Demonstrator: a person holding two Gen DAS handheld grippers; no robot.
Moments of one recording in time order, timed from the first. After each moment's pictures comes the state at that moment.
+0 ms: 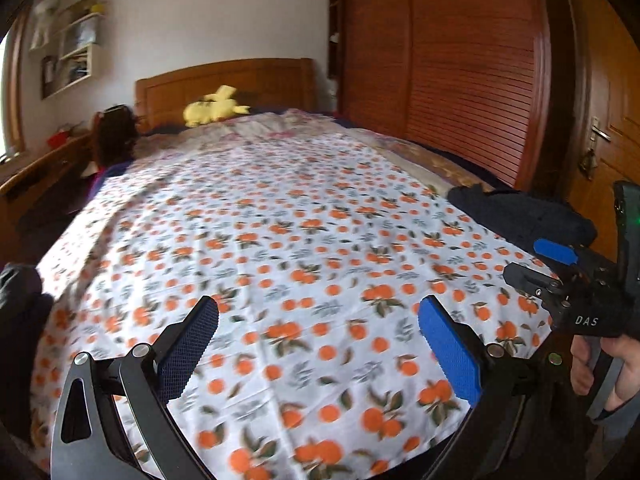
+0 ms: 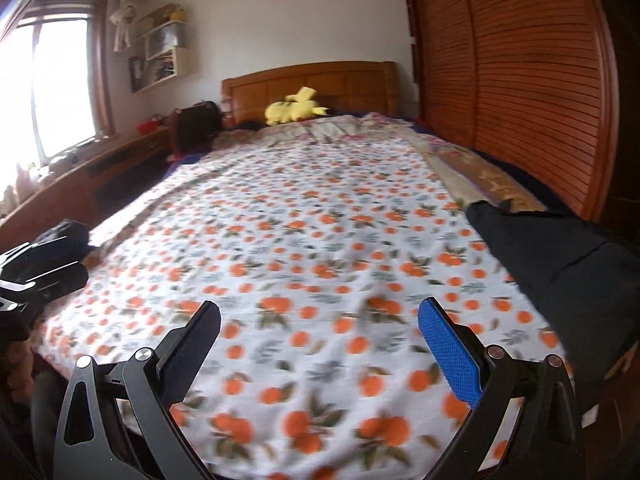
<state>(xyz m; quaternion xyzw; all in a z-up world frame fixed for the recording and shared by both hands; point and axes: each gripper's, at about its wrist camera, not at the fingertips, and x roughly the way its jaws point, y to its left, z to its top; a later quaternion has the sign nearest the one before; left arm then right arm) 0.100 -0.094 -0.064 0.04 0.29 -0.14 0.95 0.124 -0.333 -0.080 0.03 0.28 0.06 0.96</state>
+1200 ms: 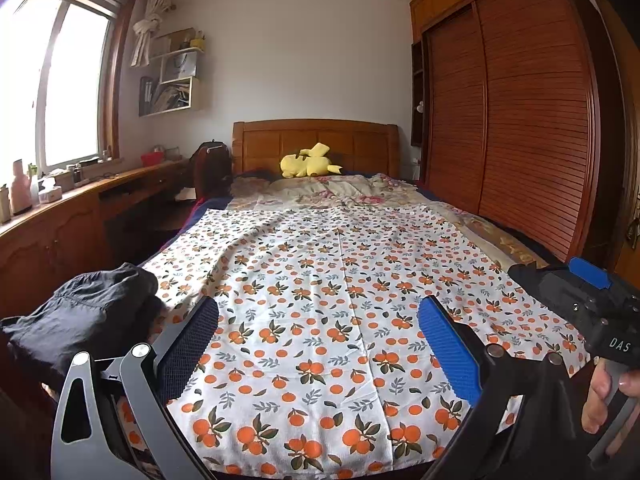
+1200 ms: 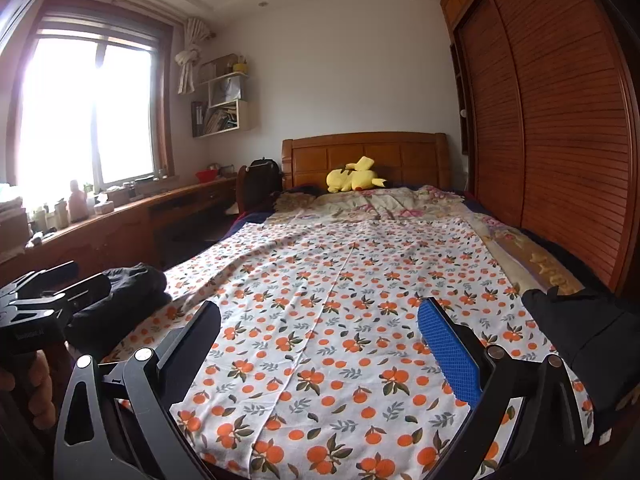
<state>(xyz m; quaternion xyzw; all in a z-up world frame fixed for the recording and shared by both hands) -0.005 0.016 0.027 -0.01 0.18 -0.01 0.98 0.059 -0.215 0.015 0.02 0.16 0.13 0.98</state>
